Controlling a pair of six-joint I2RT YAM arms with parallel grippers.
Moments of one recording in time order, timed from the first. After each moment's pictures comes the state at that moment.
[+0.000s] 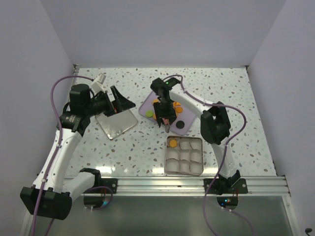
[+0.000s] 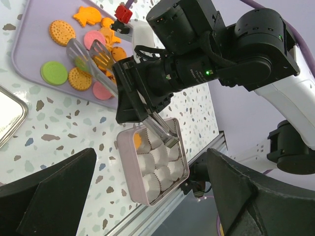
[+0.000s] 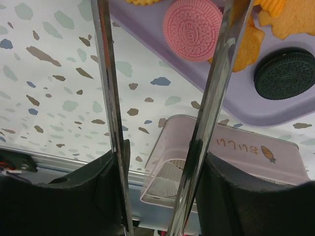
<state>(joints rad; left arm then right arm) -0.14 1.01 1.04 -0.48 0.64 -0.64 0.68 2.19 1.97 -1.29 -0.08 0.52</state>
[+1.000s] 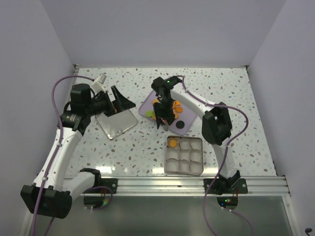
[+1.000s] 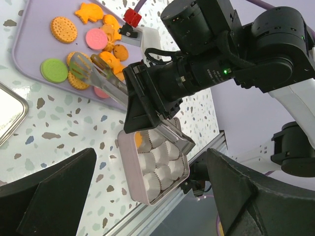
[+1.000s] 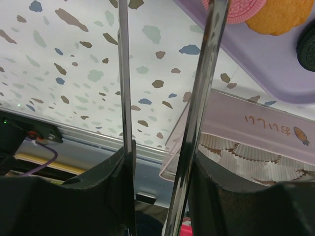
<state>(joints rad) -0.14 1.03 1.04 -0.49 0.64 -0.64 0.68 2.17 1.98 -1.34 -0.22 0.55</state>
